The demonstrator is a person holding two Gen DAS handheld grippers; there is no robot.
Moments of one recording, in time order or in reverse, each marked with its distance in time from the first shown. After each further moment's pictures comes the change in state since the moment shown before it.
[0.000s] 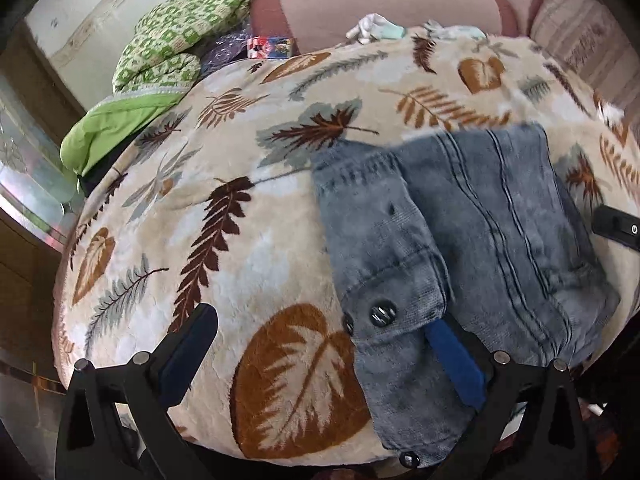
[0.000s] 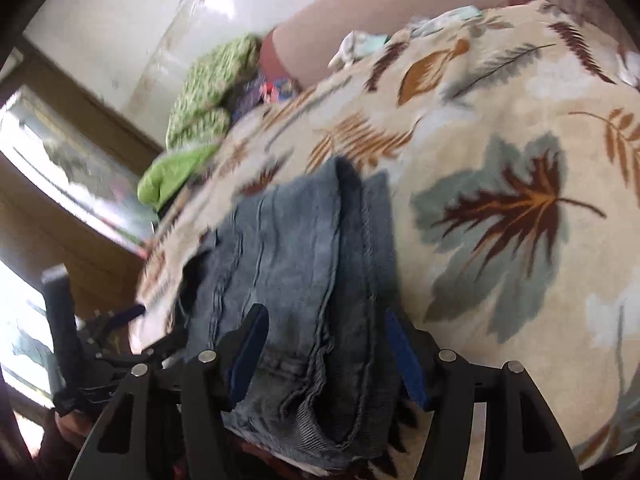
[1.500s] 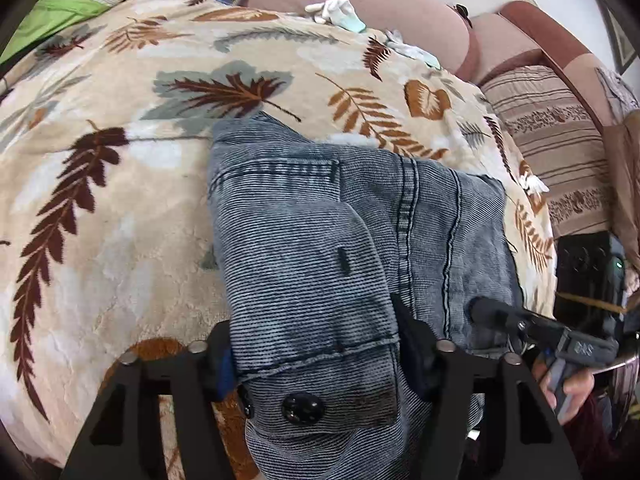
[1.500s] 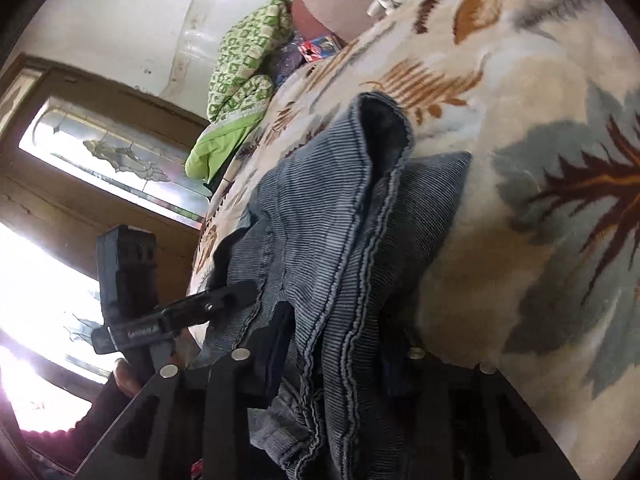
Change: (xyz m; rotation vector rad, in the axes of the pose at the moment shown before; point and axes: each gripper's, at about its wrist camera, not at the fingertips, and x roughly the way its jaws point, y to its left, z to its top) left arm 0.048 0.006 0.018 -0.205 0.094 -0.554; right arm 0.076 0.014 0.008 -0.027 0.179 0.268
